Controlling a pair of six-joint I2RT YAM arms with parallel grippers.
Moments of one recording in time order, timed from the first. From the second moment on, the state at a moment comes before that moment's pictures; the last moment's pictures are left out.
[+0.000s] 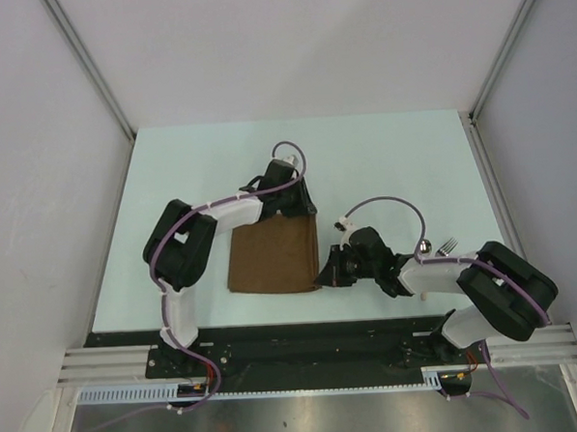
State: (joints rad) left arm -0.58 1.96 1.25 -0.08 0.17 -0.65; right arm 0.78 1.46 0.44 0.43 -0.31 0.79
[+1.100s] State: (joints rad) left arm -0.35 0.97 0.65 -0.31 0.22 -0.57; right arm 0.65 1.65 0.84 -0.10 -0.18 0.57
